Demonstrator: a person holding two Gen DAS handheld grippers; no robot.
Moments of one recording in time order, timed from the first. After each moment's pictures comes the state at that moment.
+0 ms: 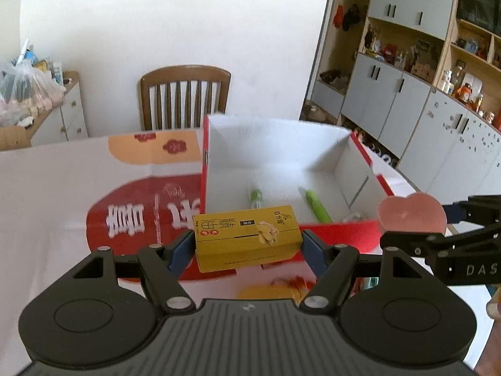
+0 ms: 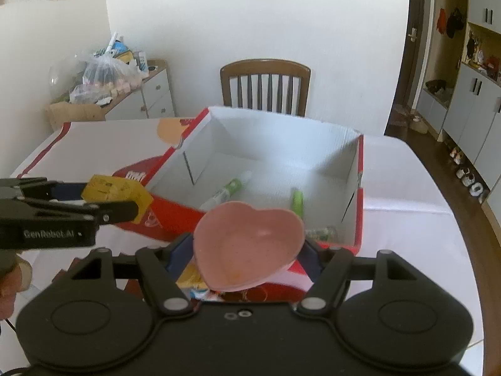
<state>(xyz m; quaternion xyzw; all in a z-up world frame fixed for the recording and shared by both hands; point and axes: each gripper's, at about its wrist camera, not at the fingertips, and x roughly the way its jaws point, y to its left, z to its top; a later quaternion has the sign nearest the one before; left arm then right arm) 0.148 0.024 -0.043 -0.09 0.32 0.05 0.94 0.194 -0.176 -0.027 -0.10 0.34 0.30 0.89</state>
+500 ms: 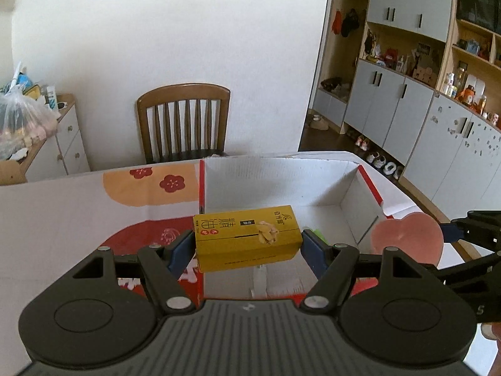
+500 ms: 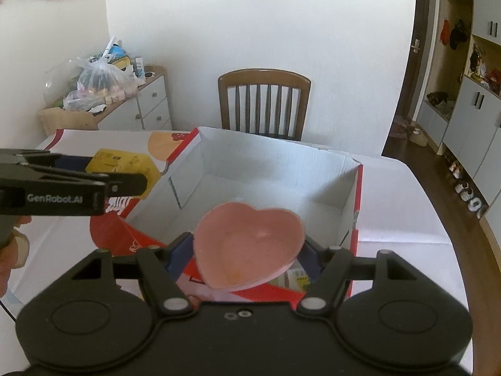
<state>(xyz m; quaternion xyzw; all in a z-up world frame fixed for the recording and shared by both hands) 0.206 0.026 -0.020 -0.06 0.31 0.05 0.95 0.231 -0.163 -0.019 -0.11 0.33 0.30 0.89</state>
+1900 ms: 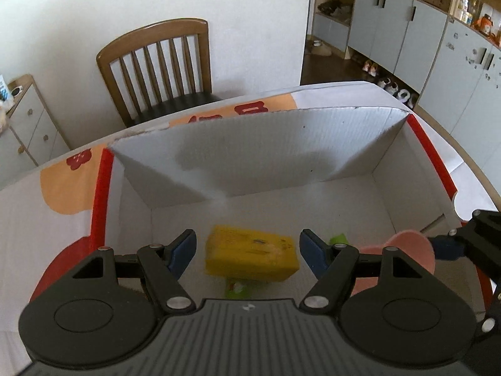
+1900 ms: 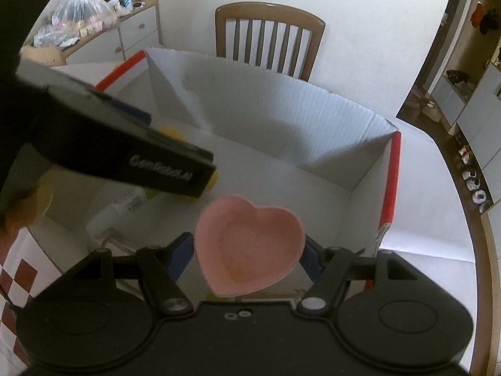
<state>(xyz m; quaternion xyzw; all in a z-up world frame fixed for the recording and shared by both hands) 0.383 -0.004 -0.101 -0.01 0.45 0.04 0.89 0.332 -0.133 -0.092 -0.19 0.42 0.29 0.84</state>
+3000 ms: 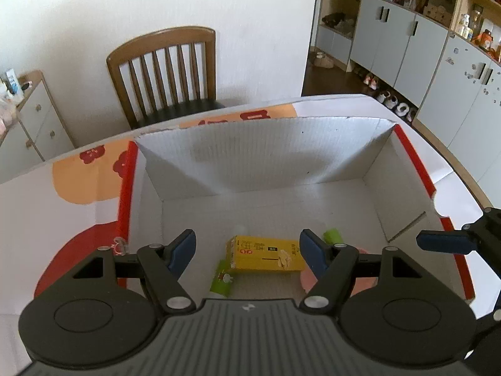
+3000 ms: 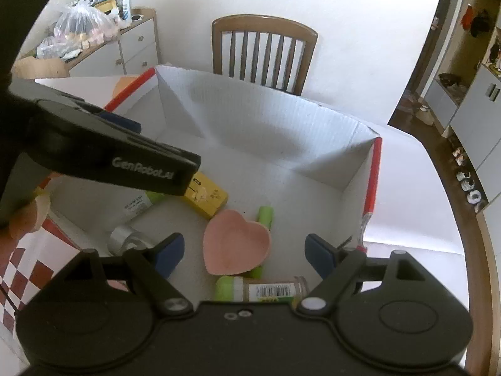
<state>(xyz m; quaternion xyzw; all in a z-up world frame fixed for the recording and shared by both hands) 0.351 0.003 -0.081 -0.03 0.43 0.04 0.90 0.308 -0.143 -0.070 -0.18 0.40 0.29 0.85</state>
